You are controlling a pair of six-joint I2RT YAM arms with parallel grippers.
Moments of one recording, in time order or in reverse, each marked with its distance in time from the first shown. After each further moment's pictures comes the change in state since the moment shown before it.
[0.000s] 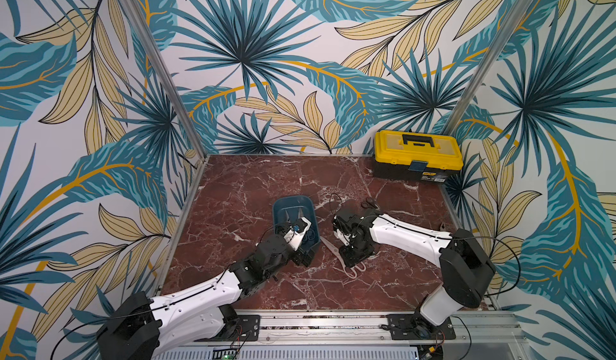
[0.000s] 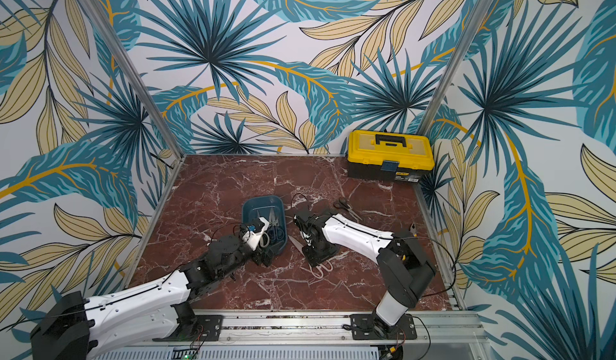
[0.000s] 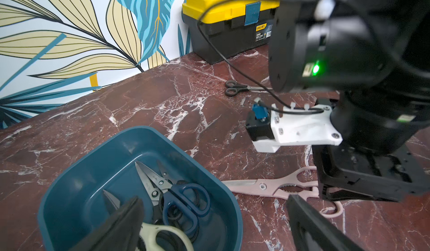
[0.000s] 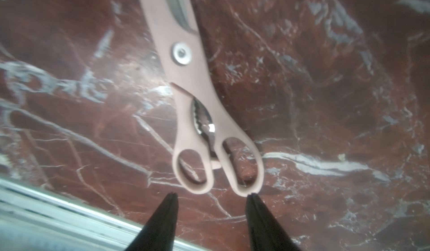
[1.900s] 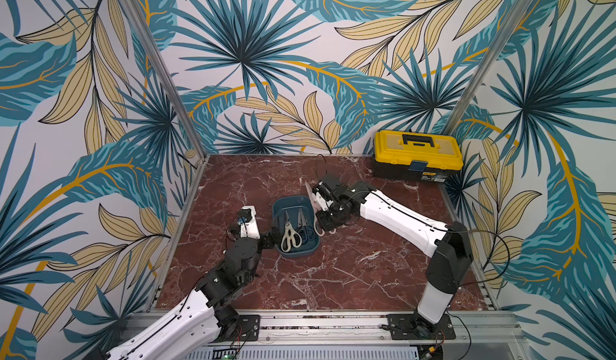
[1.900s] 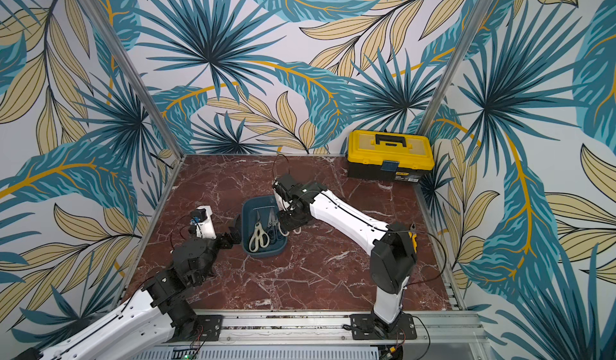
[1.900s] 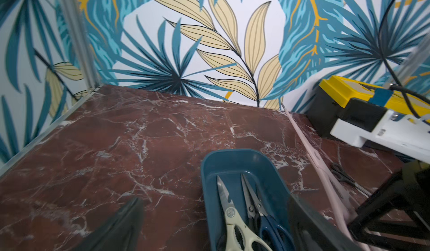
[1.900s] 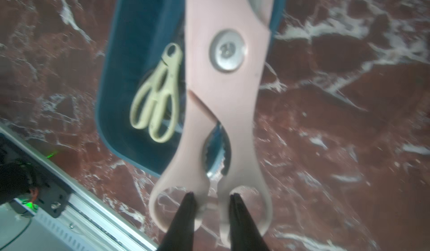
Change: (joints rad) left arm 0.135 -0.451 -0.037 -0.325 -0.524 -0.352; right arm 0.048 0.256 0.670 -0.021 -0.068 0.036
